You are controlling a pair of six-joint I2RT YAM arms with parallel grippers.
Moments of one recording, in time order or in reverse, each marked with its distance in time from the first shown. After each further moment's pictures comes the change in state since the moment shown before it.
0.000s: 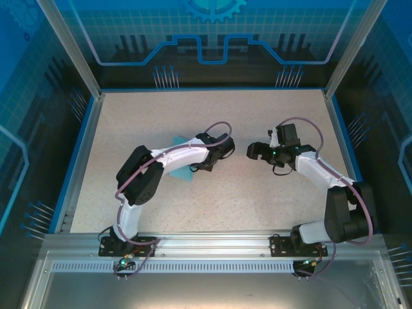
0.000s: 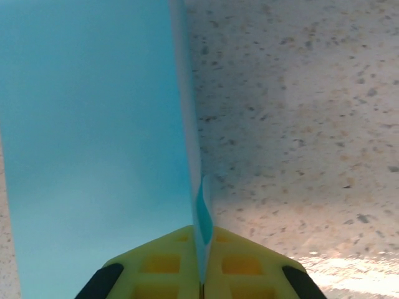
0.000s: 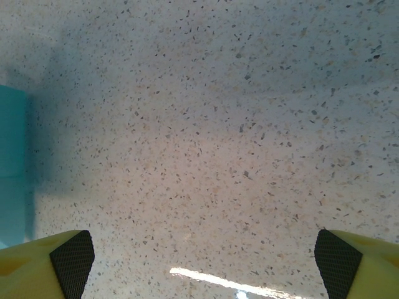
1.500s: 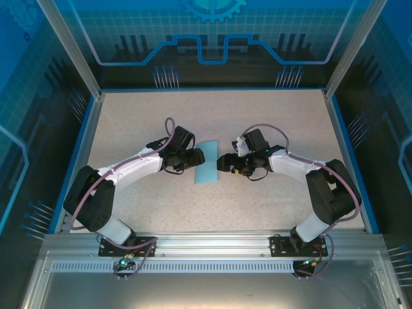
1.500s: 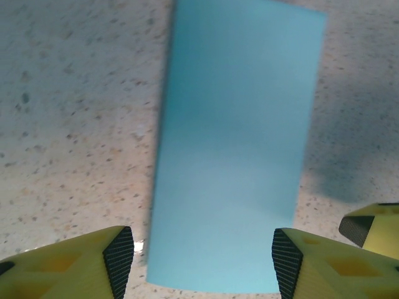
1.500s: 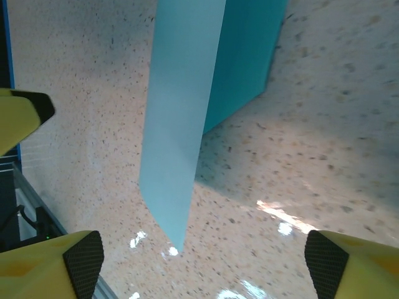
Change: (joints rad) left arm 0.246 -0.497 -0.542 0.557 0.619 -0.218; right arm 0.295 0.218 0.058 0.113 -0.280 0.129
